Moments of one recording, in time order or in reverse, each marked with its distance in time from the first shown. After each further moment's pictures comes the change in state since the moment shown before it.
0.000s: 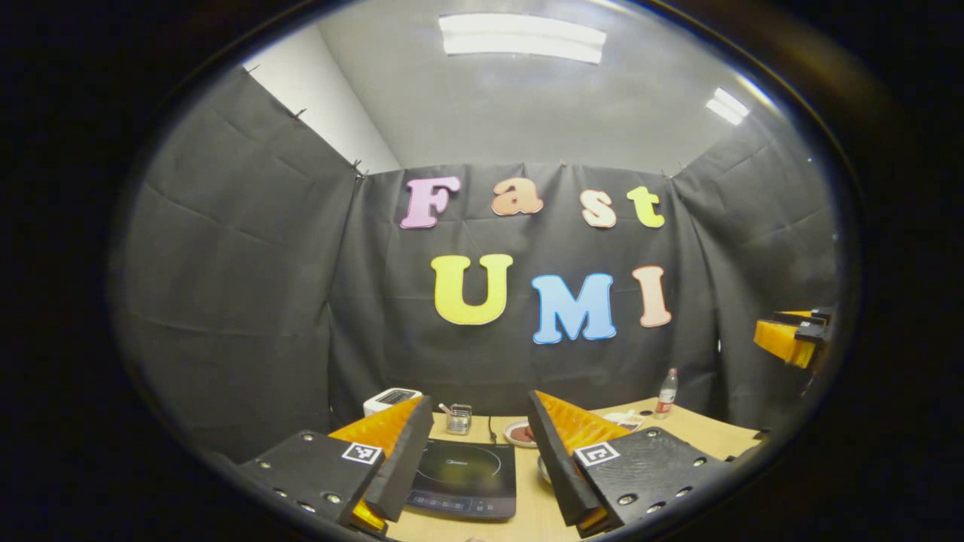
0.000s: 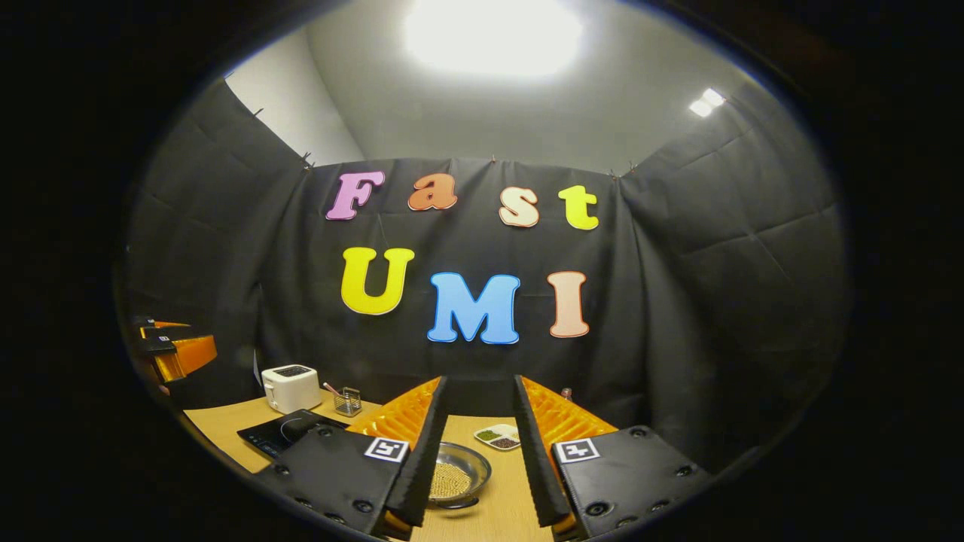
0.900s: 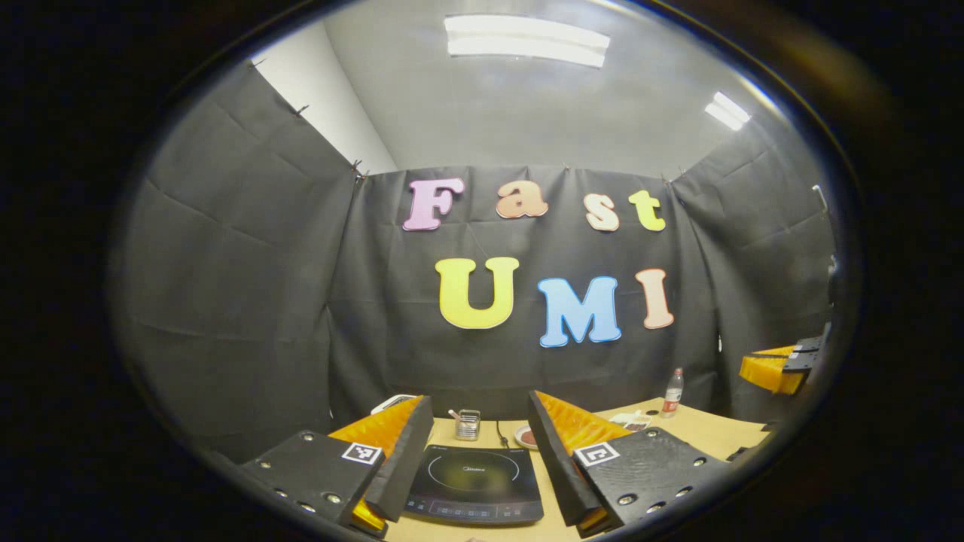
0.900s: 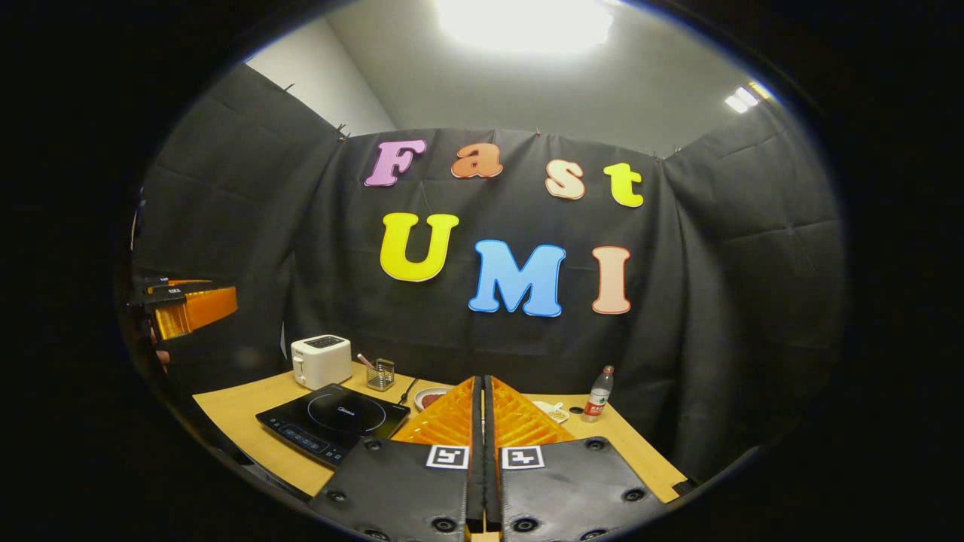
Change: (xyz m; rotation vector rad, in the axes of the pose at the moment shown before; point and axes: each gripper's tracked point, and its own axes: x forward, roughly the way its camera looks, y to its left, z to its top) left arm 0.016 0.059 -0.001 -0.005 -0.016 -0.027; right arm 0.005 0.089 -0.047 -0.052 0.134 0.127
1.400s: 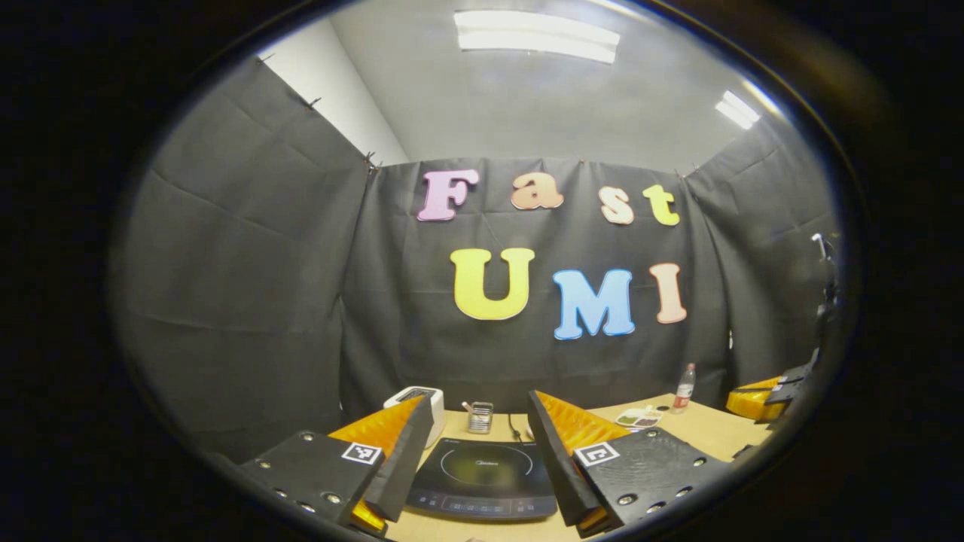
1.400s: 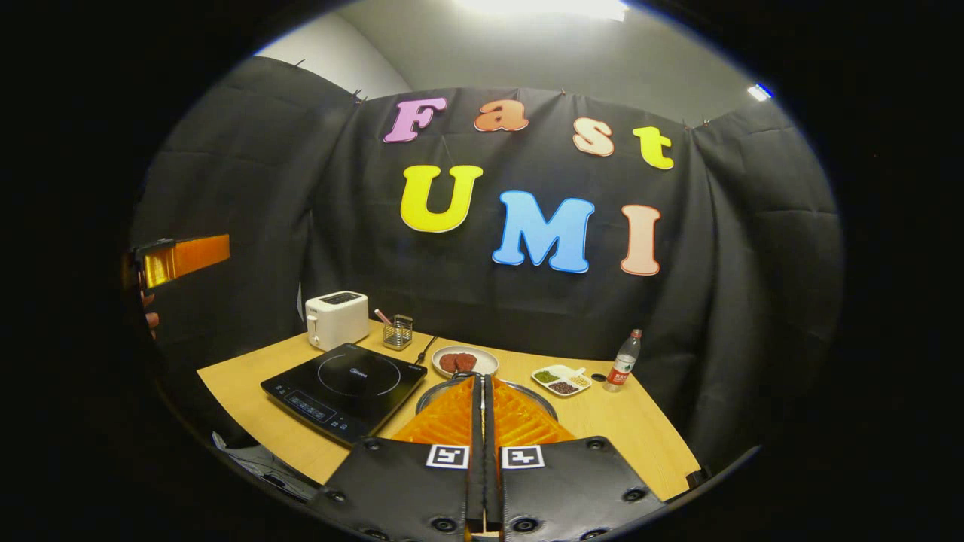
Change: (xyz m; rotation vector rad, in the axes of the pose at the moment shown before) left arm 0.006 0.023 -0.016 -0.005 0.031 0.060; right arm 0.026 0.019 -0.064 -0.016 0.175 0.098
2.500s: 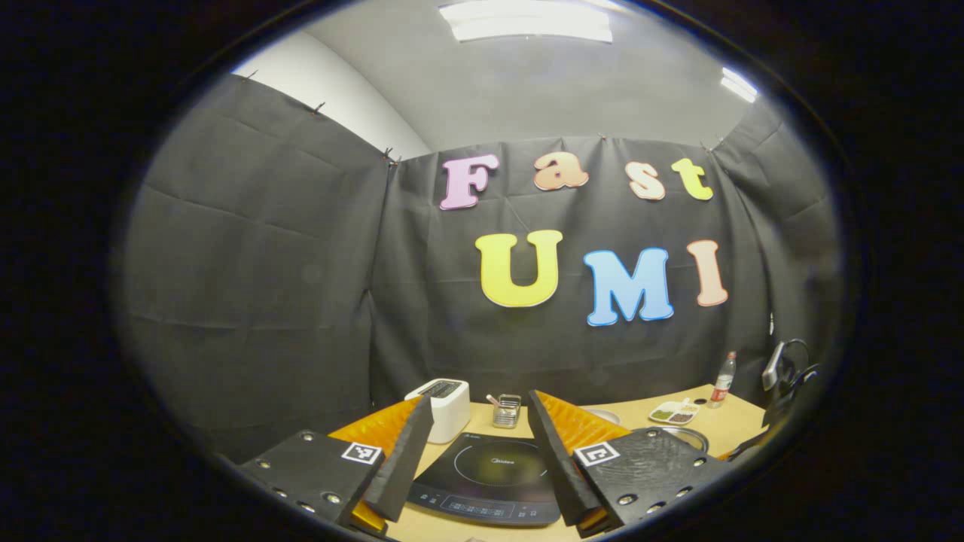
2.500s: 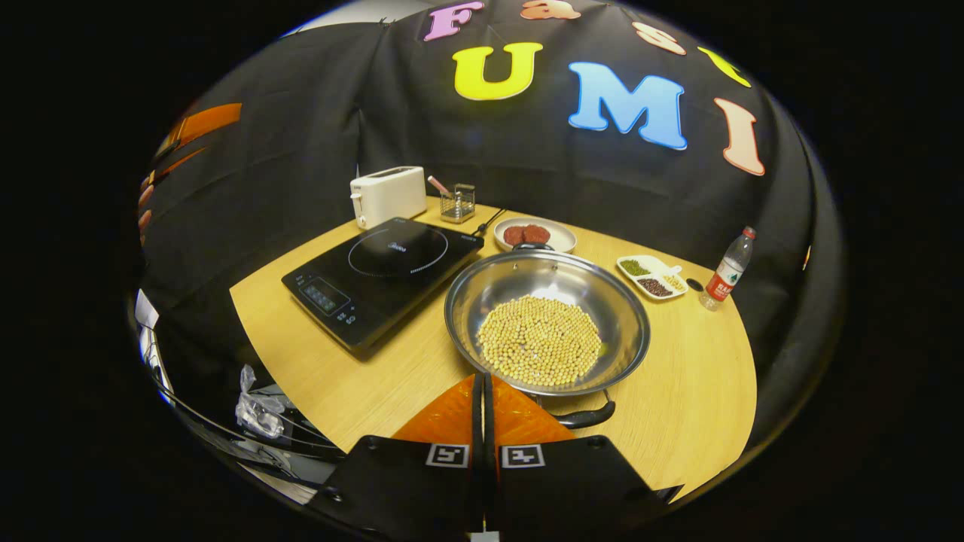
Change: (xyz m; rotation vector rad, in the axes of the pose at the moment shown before) left arm 0.032 -0.031 -0.022 0.053 0.058 0.165; right arm 0.074 0.018 -0.167 -0.036 0.486 0.344
